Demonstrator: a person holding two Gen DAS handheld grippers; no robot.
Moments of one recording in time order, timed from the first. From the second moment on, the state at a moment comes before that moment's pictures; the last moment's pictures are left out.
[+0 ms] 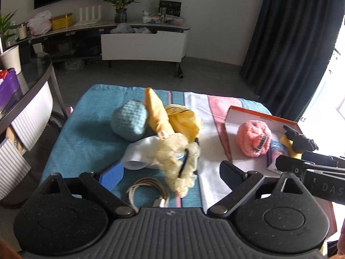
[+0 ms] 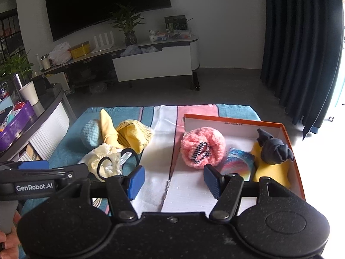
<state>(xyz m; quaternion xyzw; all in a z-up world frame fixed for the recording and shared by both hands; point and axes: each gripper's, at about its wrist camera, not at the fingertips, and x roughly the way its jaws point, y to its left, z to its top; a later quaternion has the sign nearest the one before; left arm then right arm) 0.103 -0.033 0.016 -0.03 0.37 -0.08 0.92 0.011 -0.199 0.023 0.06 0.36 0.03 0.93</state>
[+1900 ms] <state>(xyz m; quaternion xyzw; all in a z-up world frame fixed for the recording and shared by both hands) 0.127 0.053 -0.023 -0.05 0.41 -0.01 0.91 0.083 -0.119 -0.025 0.06 0.38 0.11 0.92</state>
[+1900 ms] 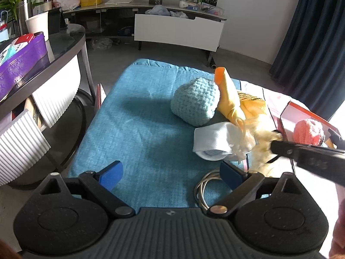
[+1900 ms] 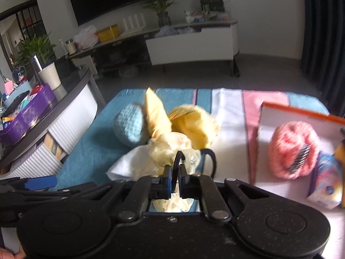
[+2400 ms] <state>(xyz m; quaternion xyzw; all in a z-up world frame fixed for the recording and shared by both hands) 0.155 0.018 -0.030 -0.04 0.40 -0.06 0.91 0.056 -0.161 -0.001 0.06 0.34 0.08 0.94</state>
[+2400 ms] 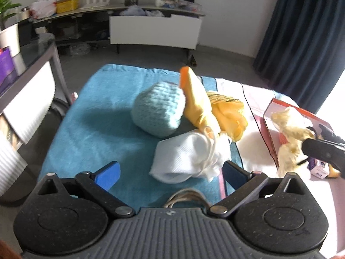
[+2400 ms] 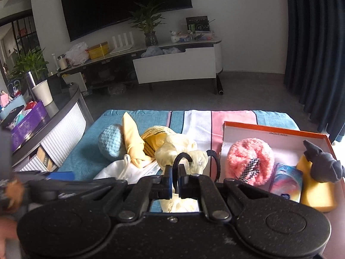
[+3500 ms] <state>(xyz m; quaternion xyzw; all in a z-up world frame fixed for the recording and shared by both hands) 0.120 0.021 0.005 -0.03 0.39 -0.09 0.91 0.016 -0.166 0.024 0.08 0.31 0.10 0.94</state>
